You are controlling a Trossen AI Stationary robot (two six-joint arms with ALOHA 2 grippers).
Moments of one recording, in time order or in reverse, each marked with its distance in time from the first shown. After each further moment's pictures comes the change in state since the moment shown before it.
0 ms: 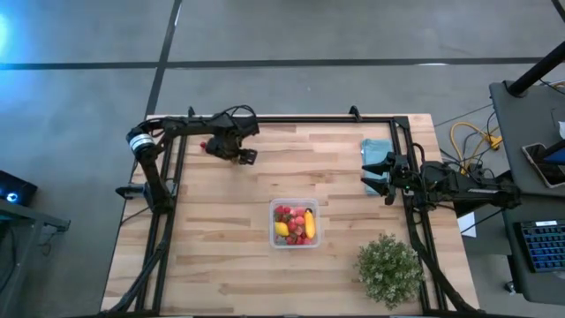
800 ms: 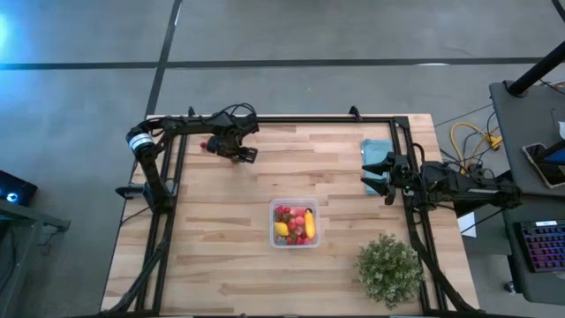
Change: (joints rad) left arm 0.011 0.000 0.000 0.034 -0.012 0.026; right arm 0.000 0.000 0.000 0.000 0.000 0.000
